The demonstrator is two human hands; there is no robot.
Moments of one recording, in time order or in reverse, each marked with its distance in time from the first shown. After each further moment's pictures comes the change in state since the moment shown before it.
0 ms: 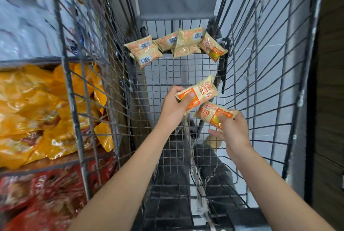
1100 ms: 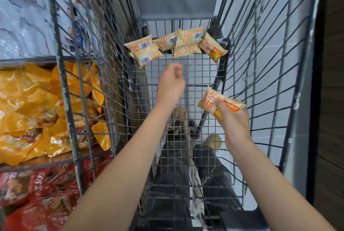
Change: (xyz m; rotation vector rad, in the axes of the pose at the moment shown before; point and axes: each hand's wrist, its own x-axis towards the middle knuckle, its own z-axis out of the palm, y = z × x) left_hand 0.034 0.048 0.004 0.323 0.186 0.007; right_hand 0.015 -0.015 0.001 0.074 0.031 -0.089
